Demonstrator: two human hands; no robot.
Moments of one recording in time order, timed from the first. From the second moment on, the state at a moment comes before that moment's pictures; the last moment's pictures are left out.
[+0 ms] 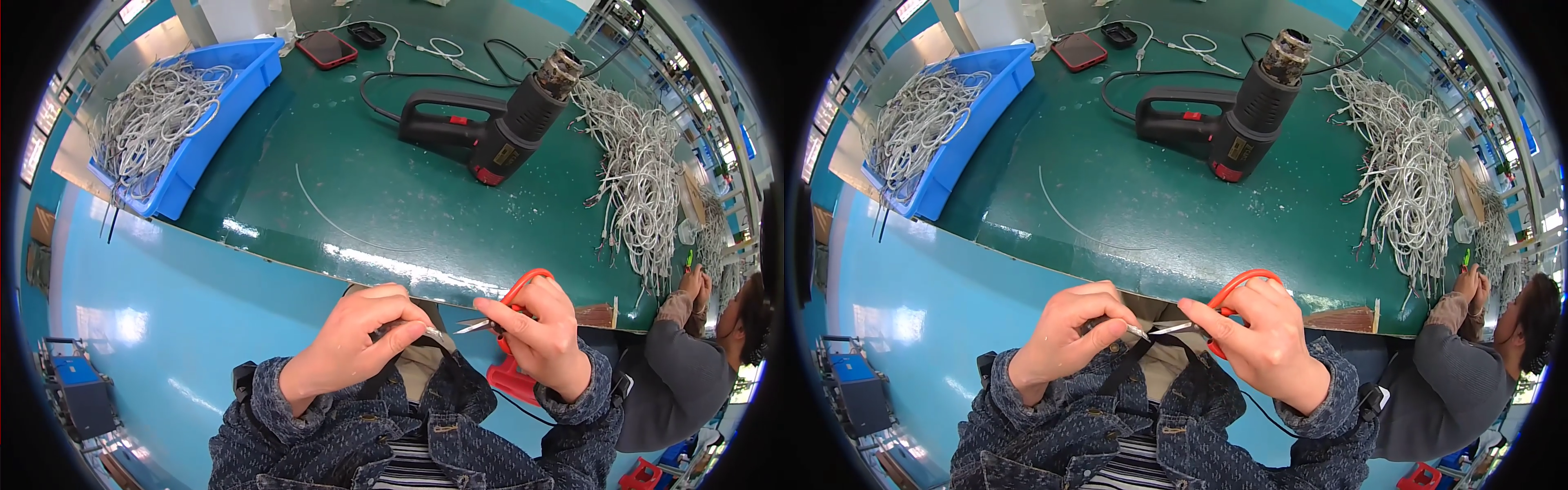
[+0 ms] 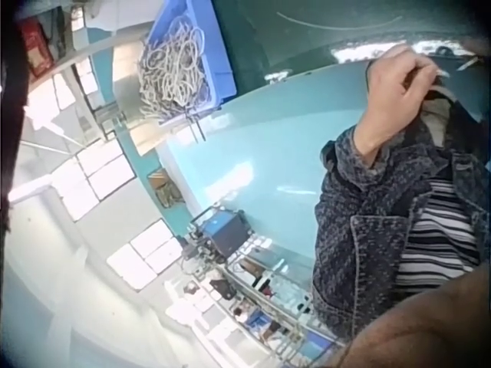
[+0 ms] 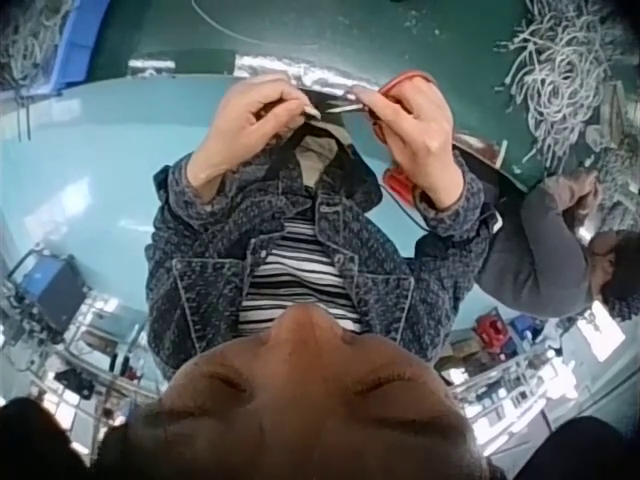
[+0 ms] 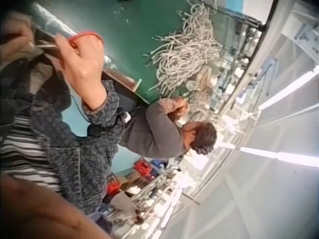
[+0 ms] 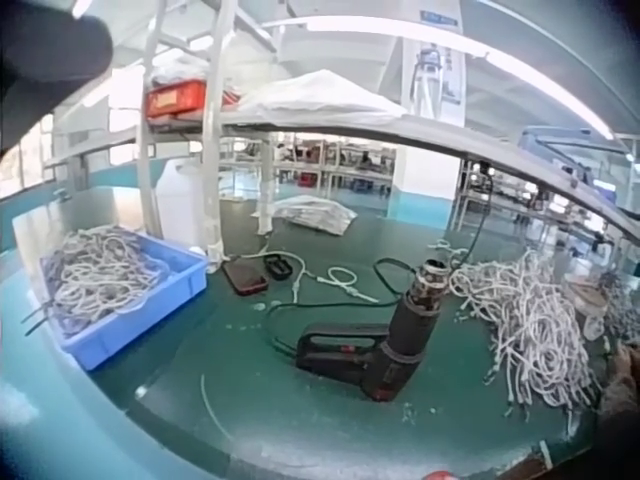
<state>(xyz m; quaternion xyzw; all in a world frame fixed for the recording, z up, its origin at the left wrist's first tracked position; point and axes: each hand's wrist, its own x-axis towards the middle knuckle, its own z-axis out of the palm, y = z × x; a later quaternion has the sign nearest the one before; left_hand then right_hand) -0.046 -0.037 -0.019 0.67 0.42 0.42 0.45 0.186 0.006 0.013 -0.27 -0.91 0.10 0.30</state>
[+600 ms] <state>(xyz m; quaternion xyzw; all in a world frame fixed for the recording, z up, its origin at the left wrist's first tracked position) -0.050 -0.034 -0.017 0.69 0.37 0.39 0.49 0.184 0.006 0.014 -0.24 -0.93 0.11 0.25</state>
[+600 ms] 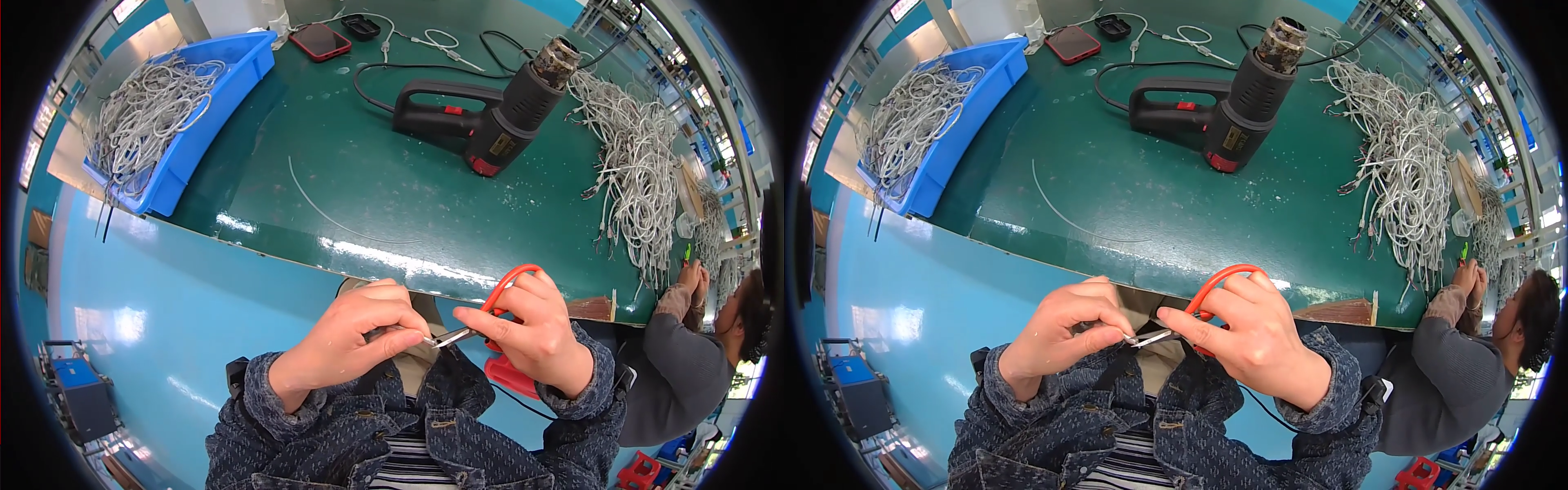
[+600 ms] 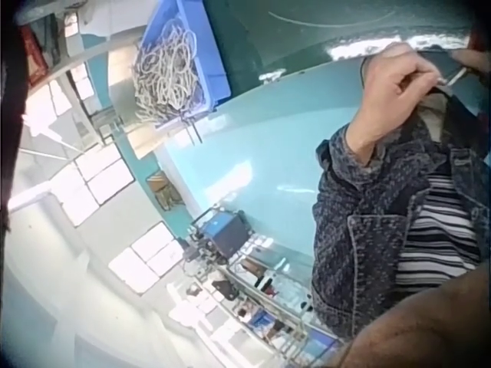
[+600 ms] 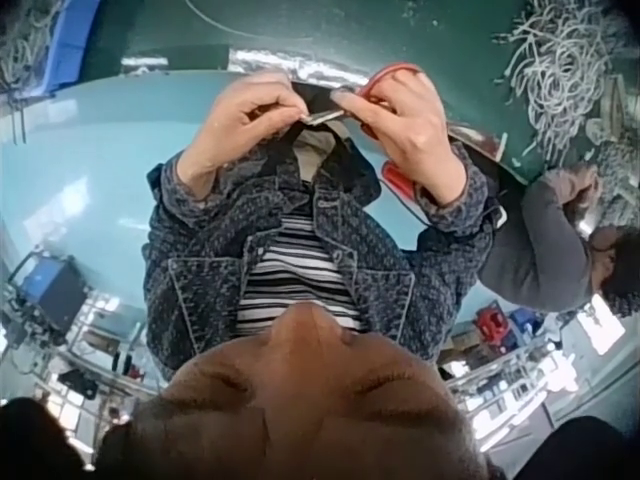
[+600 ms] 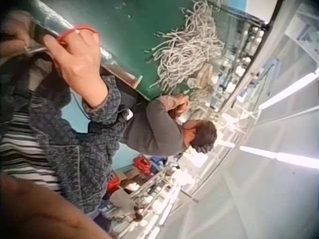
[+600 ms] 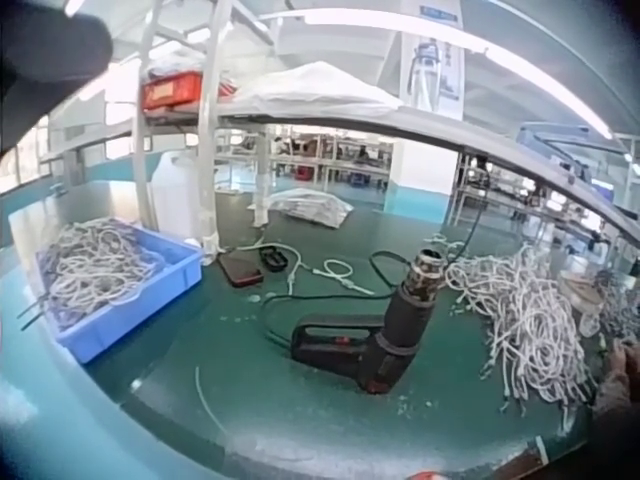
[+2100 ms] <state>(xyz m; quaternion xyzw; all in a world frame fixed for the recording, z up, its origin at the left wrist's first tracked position) -0.052 -0.035 -0.017 0.59 0.33 0.41 0.61 0.178 0.001 -0.007 -0.20 -0.90 0.25 0.30</state>
